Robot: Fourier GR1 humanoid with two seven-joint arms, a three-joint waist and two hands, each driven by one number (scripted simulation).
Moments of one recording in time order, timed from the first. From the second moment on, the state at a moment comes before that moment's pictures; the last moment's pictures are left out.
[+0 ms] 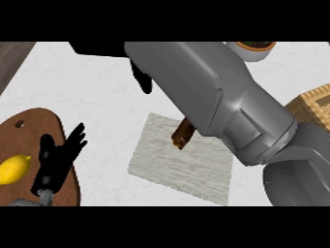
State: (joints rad) left arm -0.03 0.42 -0.32 -1.36 0.34 0.21 0.18; right arm -1.72 -0.01 0.62 -0.29 0.03 0.54 1.03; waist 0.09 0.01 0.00
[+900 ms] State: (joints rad) left arm 0.01 0.42 -0.28 -1.37 0.33 0.19 0.16; right arm -1.51 -0.01 0.79 -0.43 -0.05 0.47 1.06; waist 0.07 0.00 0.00
